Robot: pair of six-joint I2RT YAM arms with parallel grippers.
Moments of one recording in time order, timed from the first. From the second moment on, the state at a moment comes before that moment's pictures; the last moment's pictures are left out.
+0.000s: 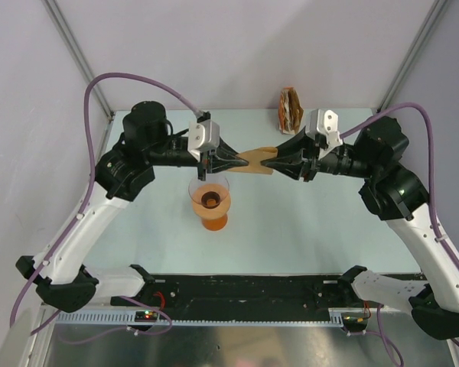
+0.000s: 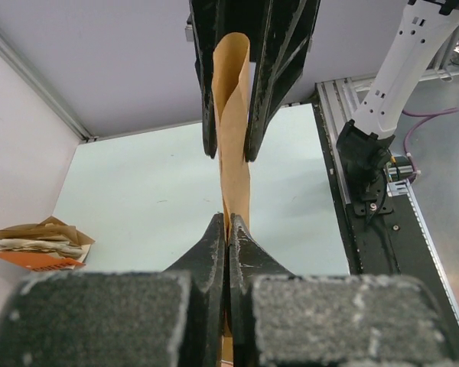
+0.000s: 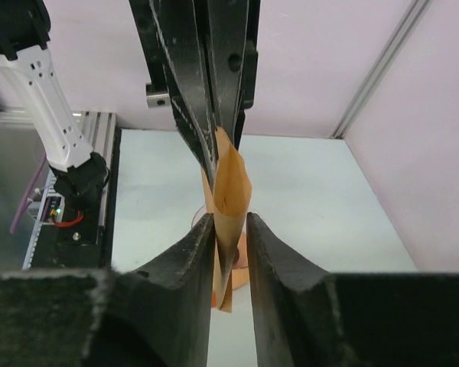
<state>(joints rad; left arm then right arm) -0.68 1.24 1.64 -0.54 0.86 0.34 0.61 1.06 1.49 -0.39 -0.79 -0.21</state>
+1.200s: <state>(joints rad) -0.54 1.13 1.58 -0.55 0.86 0.29 0.56 1.05 1.50 -0.40 -0.93 -0.27</state>
